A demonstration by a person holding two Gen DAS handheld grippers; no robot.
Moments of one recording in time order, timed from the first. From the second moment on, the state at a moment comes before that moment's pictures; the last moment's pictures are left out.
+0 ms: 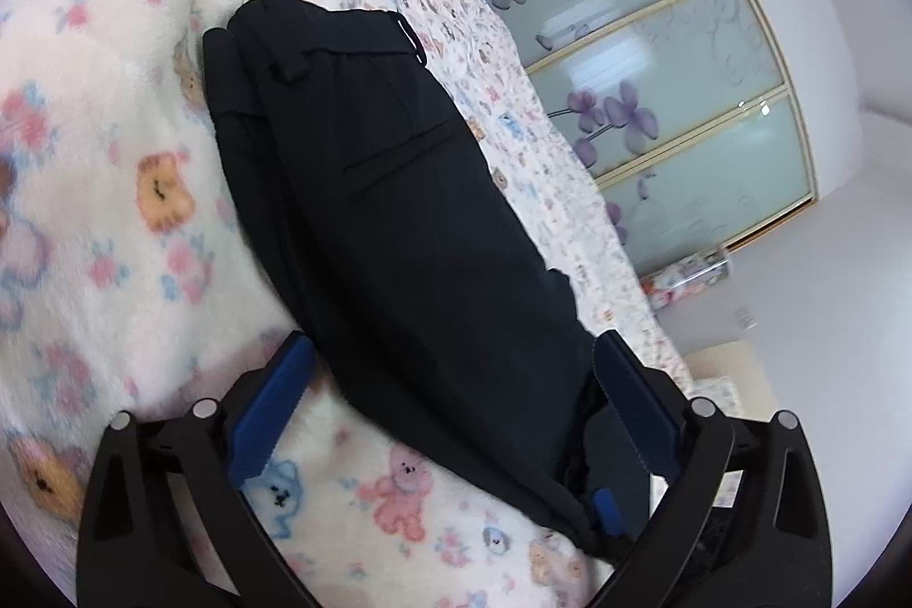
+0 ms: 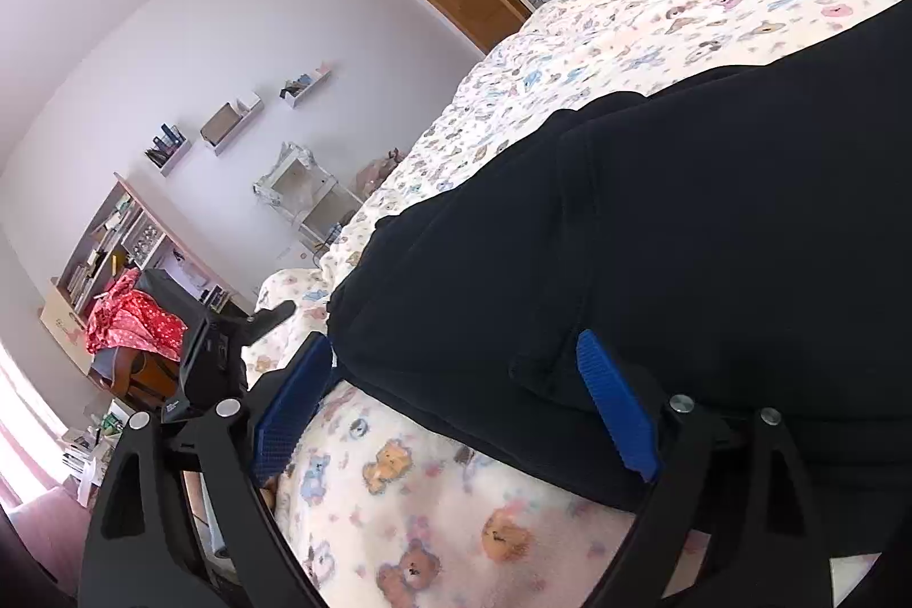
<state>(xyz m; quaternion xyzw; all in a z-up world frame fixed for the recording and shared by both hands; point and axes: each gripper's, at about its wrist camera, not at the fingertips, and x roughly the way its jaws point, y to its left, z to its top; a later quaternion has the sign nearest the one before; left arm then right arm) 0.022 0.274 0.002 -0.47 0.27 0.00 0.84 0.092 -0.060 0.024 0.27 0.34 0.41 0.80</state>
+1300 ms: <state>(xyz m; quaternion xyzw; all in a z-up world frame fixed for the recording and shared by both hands) 0.080 0.289 0.033 -0.43 0.32 0.12 0.84 0.081 -0.079 0.036 0.36 0.31 0.44 0.76</state>
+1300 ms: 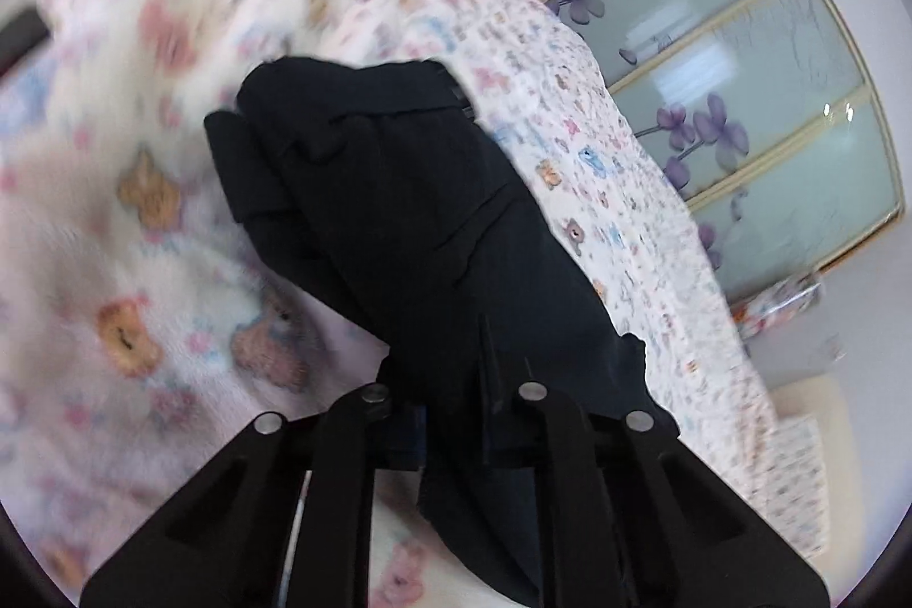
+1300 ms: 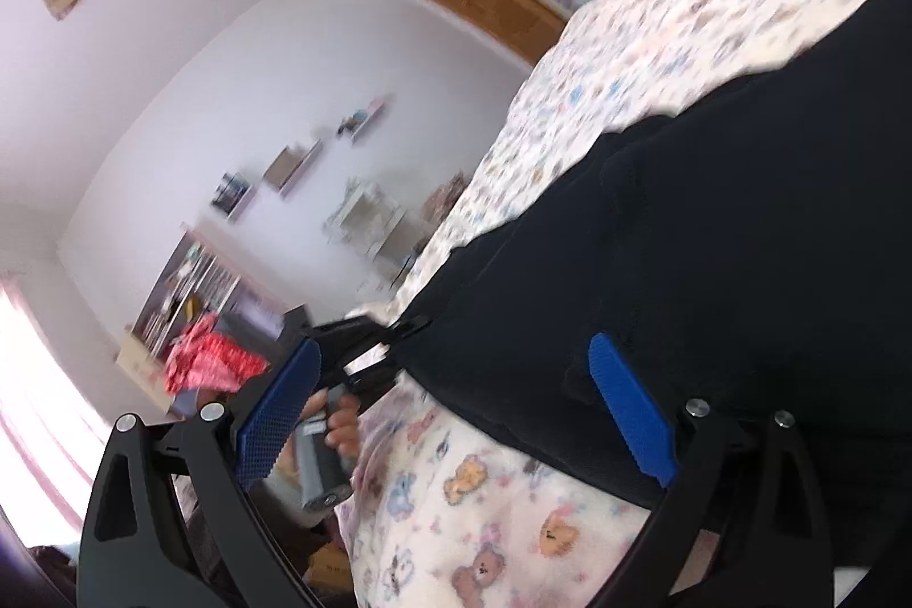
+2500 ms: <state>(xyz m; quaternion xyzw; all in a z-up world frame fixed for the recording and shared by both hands) 0.074 -0.168 0.018 0.38 0.31 -0.07 0.87 0.062 -0.329 0.033 0.53 0.09 0.17 0.83</state>
